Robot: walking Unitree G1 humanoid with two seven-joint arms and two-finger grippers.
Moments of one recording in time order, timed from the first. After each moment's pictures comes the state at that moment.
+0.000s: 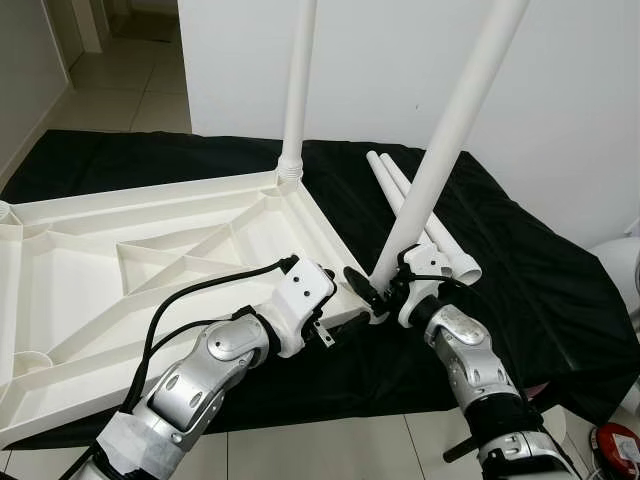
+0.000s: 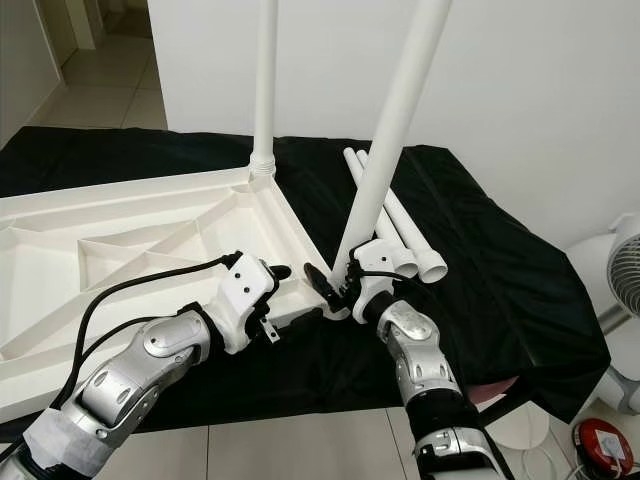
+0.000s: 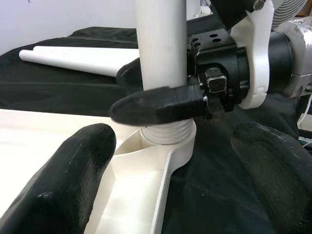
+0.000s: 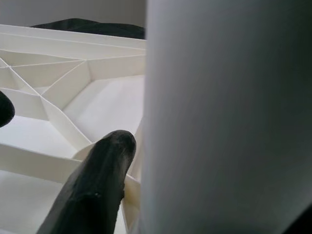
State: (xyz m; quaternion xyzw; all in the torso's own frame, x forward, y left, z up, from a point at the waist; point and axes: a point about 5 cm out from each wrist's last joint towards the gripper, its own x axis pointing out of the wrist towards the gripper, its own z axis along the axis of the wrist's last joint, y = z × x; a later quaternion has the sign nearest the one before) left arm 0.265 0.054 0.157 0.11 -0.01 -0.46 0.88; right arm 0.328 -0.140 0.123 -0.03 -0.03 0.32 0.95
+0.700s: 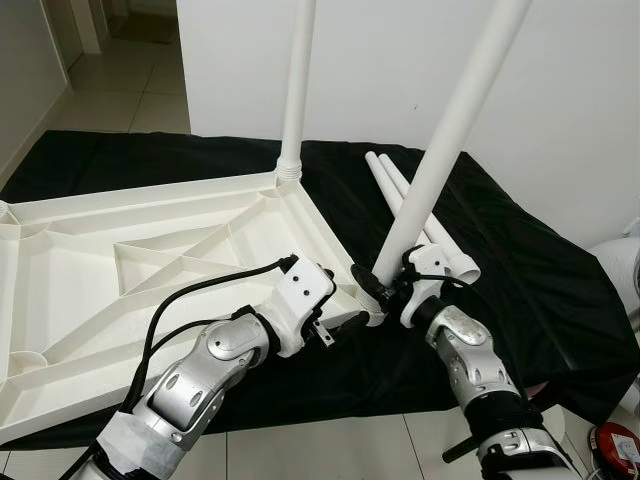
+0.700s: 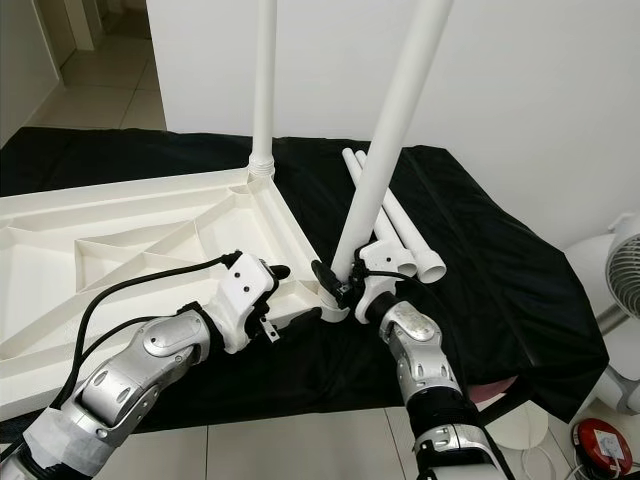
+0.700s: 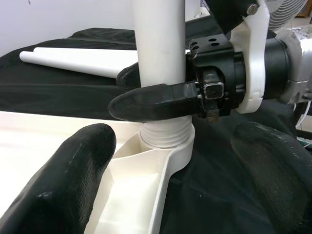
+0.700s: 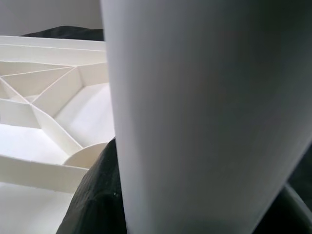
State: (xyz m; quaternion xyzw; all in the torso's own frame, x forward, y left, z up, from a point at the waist) left arm 0.266 0.053 0.157 0.10 -0.01 -0.46 0.88; right arm 0.331 -0.141 0.117 -0.01 -0.02 0.27 0.96
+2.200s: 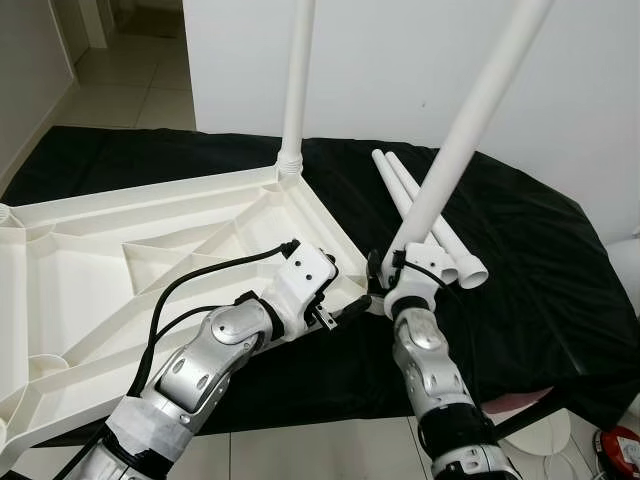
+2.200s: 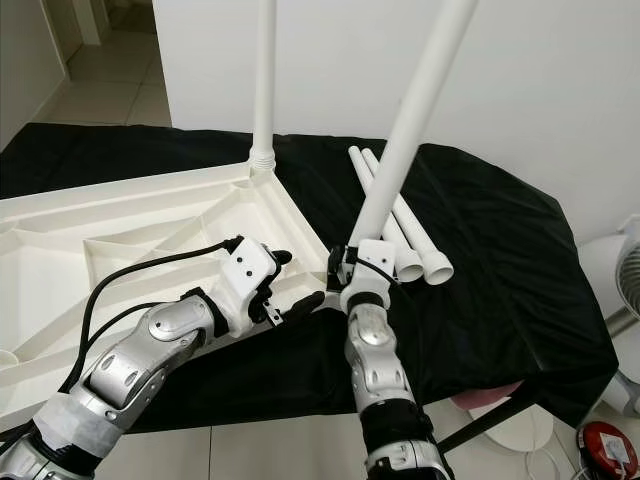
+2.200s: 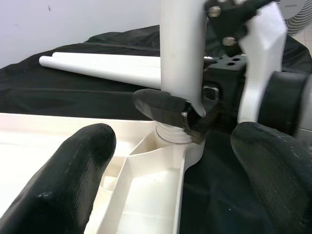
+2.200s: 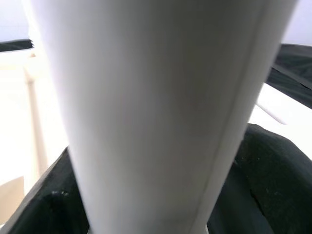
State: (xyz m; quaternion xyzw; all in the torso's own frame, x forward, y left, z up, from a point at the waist) left arm 0.279 0.052 0.168 0.11 -0.03 -0.45 0.89; right arm 0.325 -0.127 0.120 0.03 -0.03 -0.03 1.00
